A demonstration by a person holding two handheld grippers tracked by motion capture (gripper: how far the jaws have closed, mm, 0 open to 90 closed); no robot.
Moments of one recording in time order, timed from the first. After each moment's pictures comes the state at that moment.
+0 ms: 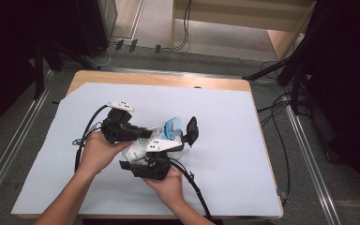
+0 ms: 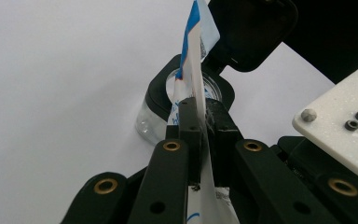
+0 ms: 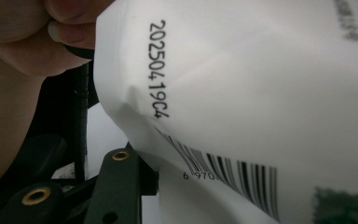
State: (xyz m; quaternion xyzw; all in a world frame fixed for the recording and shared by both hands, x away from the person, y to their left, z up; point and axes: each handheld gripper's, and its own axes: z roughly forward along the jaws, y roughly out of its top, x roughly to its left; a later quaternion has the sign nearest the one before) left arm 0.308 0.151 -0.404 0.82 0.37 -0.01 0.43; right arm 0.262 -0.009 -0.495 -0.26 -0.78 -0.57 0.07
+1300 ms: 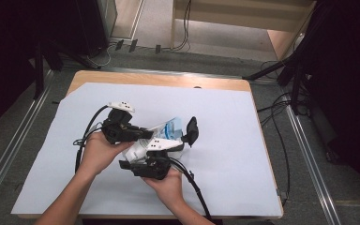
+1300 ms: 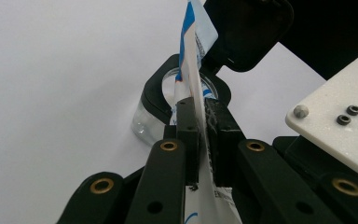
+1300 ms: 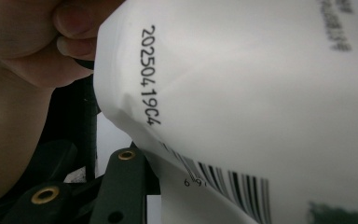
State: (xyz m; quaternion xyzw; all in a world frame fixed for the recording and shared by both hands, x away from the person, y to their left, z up) left arm 0.308 0.150 -0.405 0.82 0.37 -0.01 0.44; right arm 0.263 -0.009 -0.494 -0.26 -0.77 -0.58 0.09
